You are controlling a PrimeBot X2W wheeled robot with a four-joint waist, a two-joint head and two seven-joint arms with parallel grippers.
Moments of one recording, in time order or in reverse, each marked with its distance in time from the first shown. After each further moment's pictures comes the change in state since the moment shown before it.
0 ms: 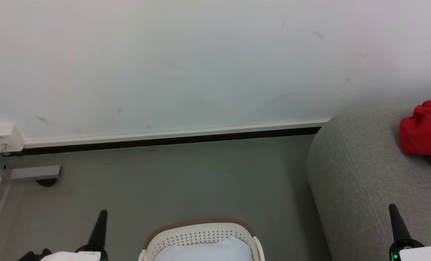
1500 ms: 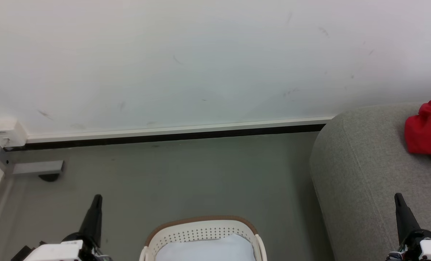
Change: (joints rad) left arm -0.042 0.003 0.033 -0.019 -0.285 -0.026 0.076; right arm -0.024 -0.002 -0.033 -0.040 0.305 0.000 0.076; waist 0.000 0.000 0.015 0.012
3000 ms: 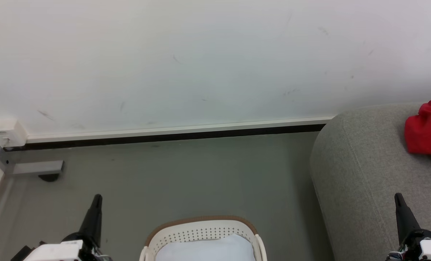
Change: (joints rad) left arm 0.000 0.000 0.000 0.000 0.000 0.000 0.000; right arm 0.000 0.000 0.000 0.000 0.000 0.000 0.000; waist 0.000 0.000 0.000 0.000
